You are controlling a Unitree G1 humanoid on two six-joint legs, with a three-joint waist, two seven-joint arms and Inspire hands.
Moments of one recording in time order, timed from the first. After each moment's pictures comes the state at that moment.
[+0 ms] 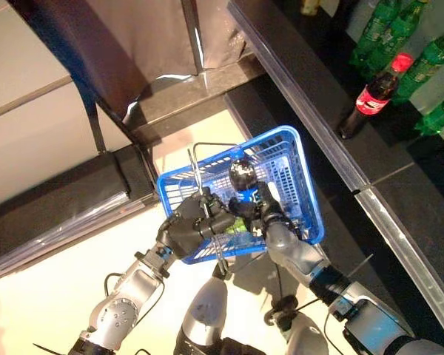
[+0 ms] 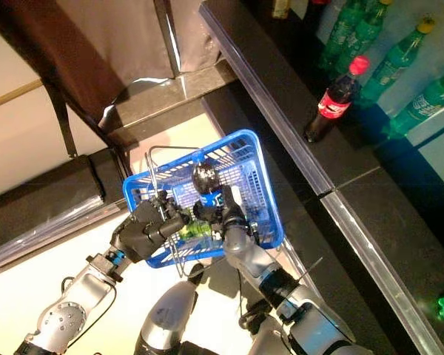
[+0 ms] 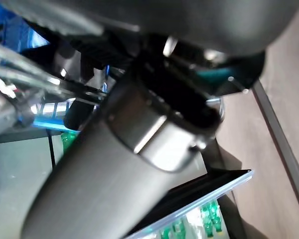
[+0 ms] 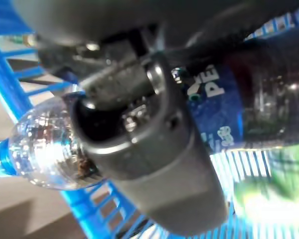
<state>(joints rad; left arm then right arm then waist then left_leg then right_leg) 0.01 0.51 -0.22 -0.18 -1.23 0.14 -0.36 -0.57 -0.25 0.66 0.44 0.36 0.27 -0.54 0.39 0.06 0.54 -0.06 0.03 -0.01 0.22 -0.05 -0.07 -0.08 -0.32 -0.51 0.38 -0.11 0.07</state>
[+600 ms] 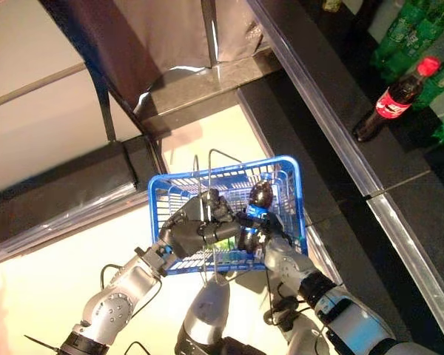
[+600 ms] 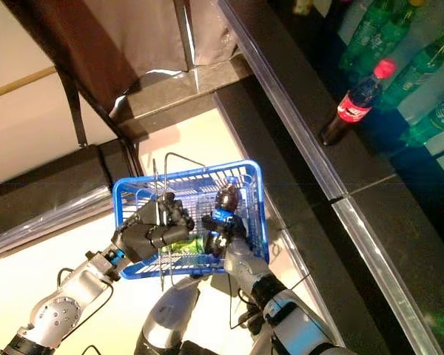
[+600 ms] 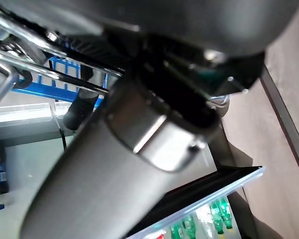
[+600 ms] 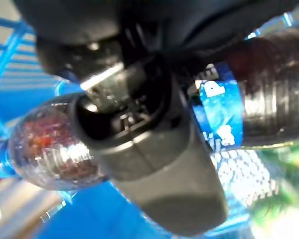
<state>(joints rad) 0.01 0.56 -0.23 -0.19 -1.22 0.17 -0.42 -0.56 -0.14 0.53 0.76 0.99 0.05 -0.46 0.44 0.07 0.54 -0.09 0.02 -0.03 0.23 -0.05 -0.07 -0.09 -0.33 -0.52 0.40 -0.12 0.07</state>
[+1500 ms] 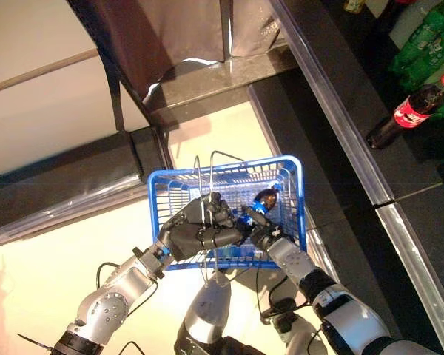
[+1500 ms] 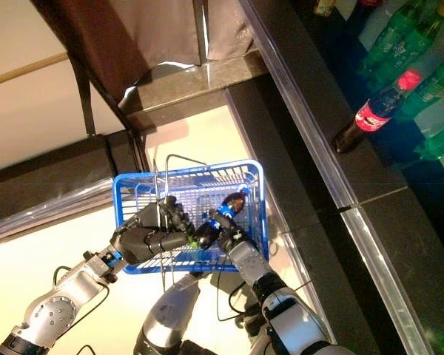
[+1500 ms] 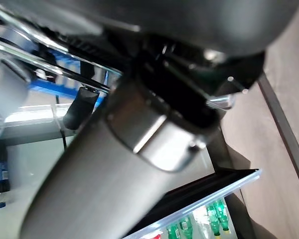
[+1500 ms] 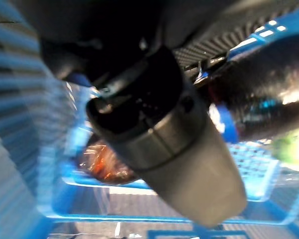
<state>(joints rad) 0.01 0.60 -0.23 -0.19 -1.22 0.20 -0.45 -0.59 -0.10 0.39 0.89 1.45 -0.01 -0.33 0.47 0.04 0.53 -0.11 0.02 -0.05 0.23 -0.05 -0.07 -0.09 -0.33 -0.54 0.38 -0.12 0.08</state>
